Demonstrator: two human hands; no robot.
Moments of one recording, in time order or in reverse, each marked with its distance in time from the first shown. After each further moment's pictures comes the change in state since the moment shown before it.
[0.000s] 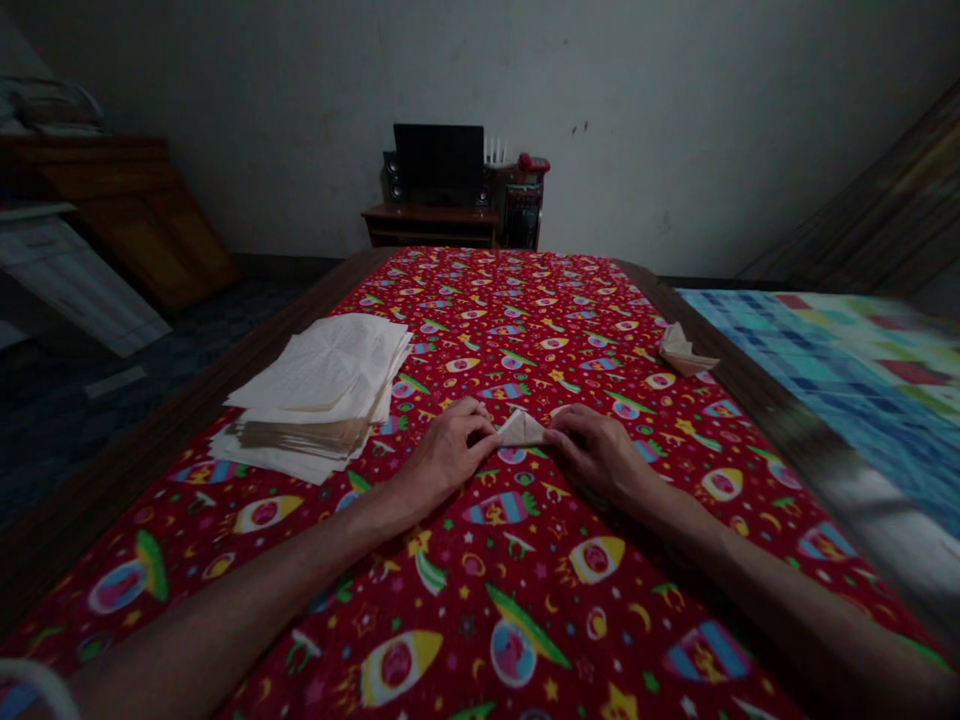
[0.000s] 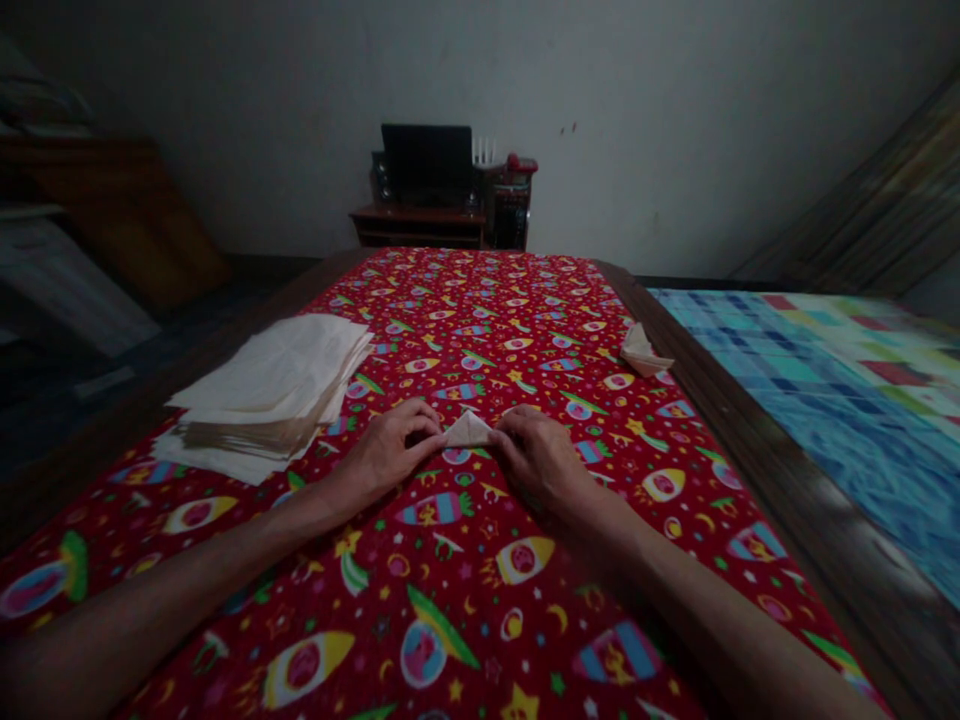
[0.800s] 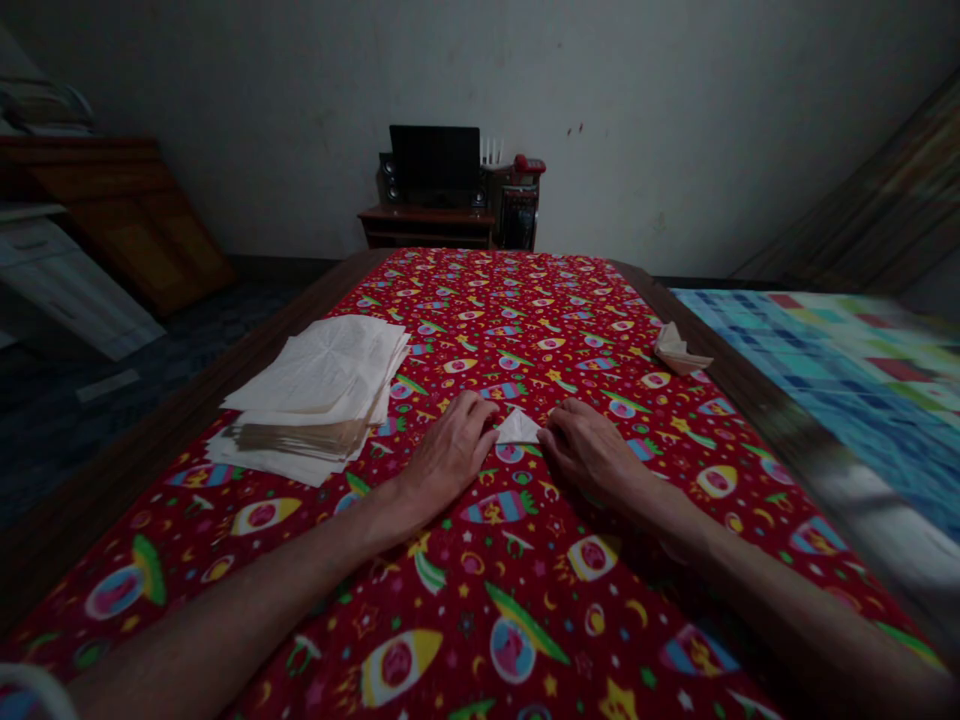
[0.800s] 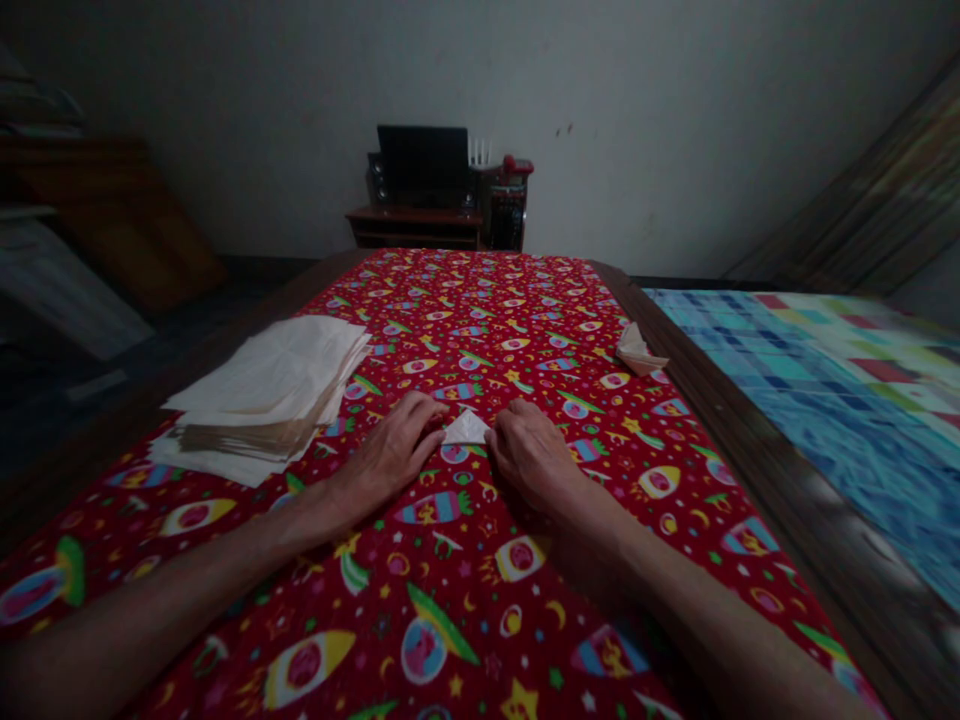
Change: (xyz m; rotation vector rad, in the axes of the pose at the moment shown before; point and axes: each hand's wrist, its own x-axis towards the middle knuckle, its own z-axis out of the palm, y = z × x) left_hand -0.002 0.004 0.002 0.239 0.018 0.109; right_hand 0.005 -0.011 0.003 -0.421 -0.053 0.021
